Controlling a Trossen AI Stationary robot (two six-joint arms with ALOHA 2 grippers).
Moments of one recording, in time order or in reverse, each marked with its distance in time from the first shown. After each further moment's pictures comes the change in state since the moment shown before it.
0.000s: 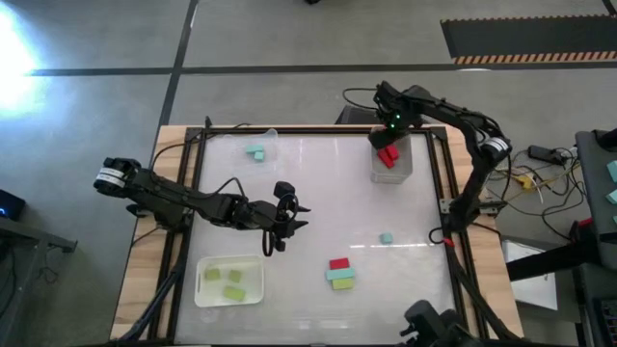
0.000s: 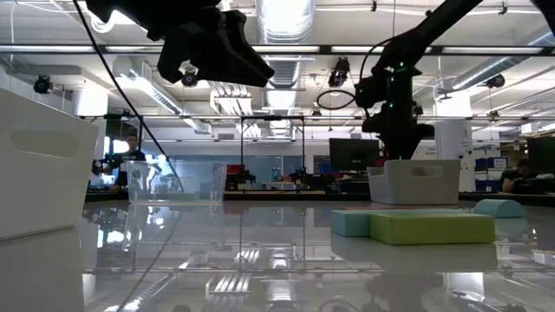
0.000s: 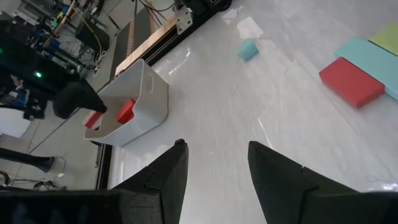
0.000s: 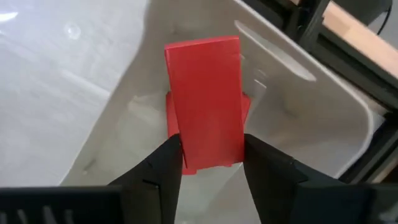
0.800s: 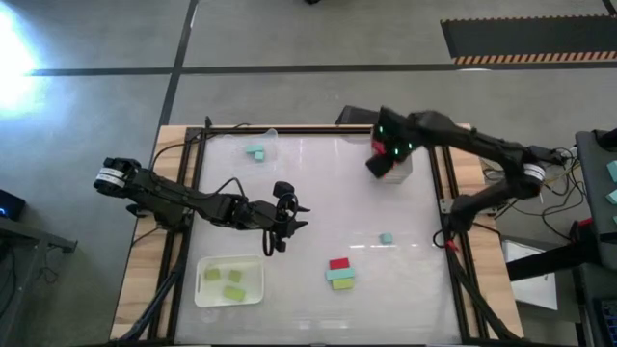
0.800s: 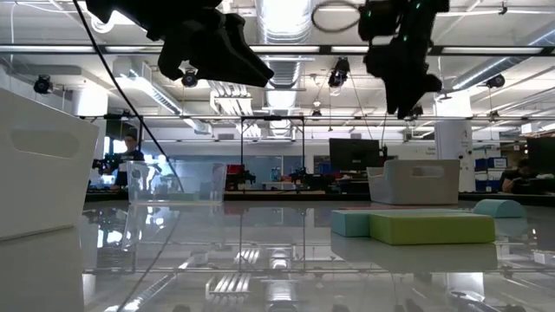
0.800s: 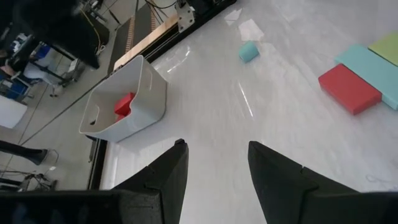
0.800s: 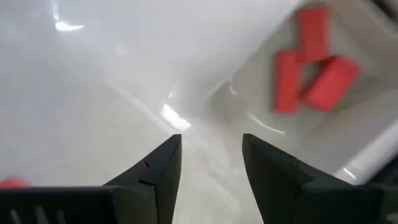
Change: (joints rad) left arm 0.000 0.000 -0.002 0.000 0.000 -0.054; right arm 0.367 -0.343 -0.078 -0.082 -0.035 0.213
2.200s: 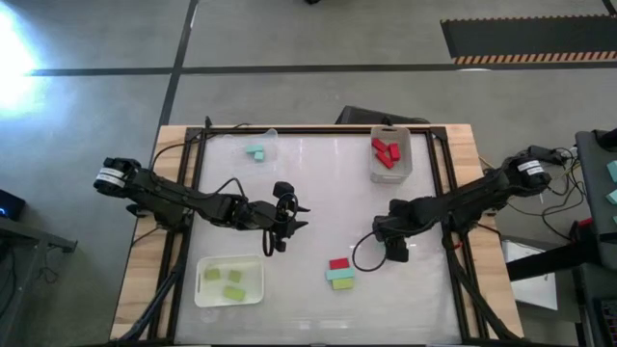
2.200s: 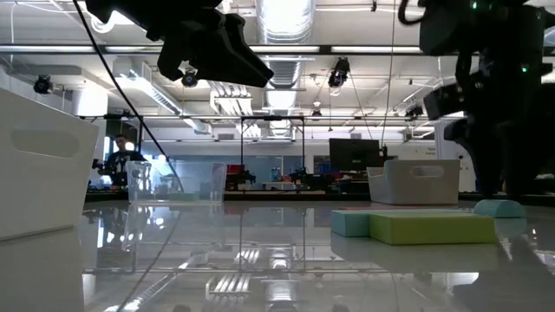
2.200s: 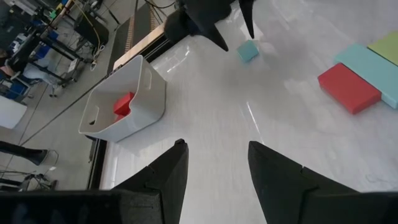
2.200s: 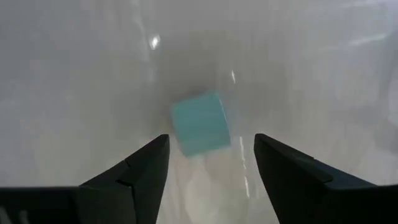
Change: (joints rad) left arm -0.001 0.000 -0.001 0.000 0.000 0.002; right arm 0.792 -0.033 -0.576 0.389 0.065 0.055
